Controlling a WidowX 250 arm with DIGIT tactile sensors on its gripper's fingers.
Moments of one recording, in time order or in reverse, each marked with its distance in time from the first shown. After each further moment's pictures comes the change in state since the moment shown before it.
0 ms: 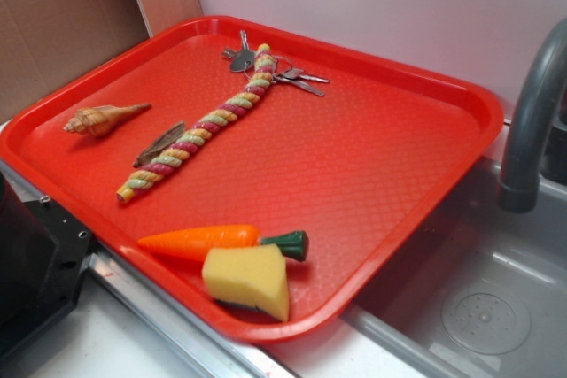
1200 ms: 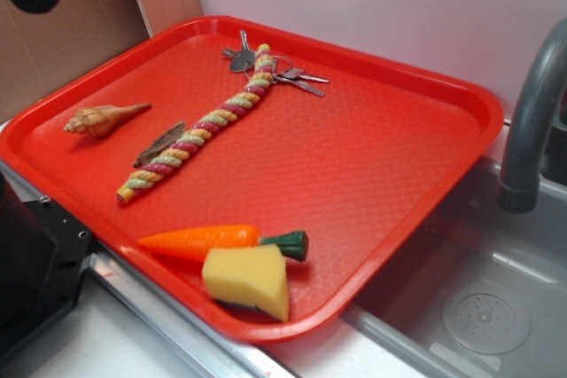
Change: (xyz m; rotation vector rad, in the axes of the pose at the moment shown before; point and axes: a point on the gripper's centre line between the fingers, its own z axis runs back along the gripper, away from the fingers) arm 0.003 -0.005 -0.031 0.001 -0.001 -0.193
